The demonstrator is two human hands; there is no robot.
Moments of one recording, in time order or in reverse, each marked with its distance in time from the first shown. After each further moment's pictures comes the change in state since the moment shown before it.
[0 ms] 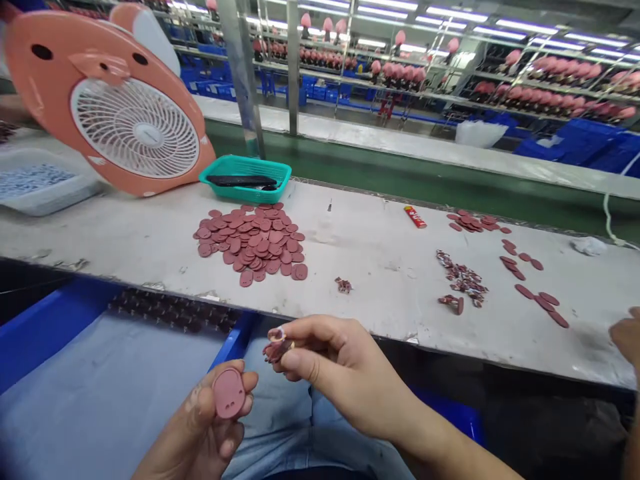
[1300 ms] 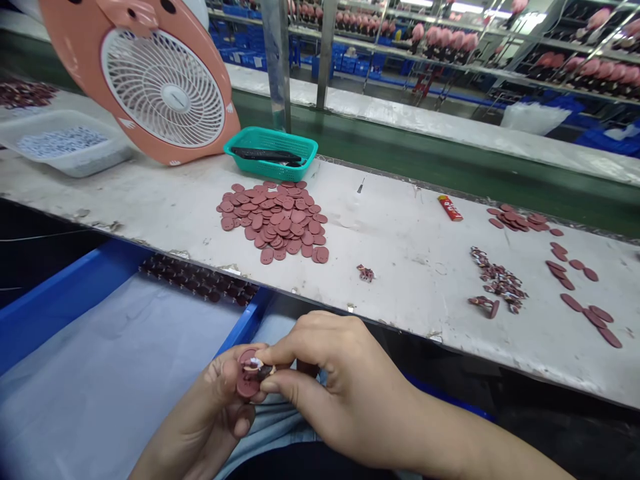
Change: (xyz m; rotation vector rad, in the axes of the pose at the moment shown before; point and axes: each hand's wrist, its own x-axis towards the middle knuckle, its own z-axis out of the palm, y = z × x) left_hand -0.004 0.000 -0.002 0.012 -0.013 -0.047; right_hand 0.008 -0.015 0.019 -0.582 -0.232 -0.336
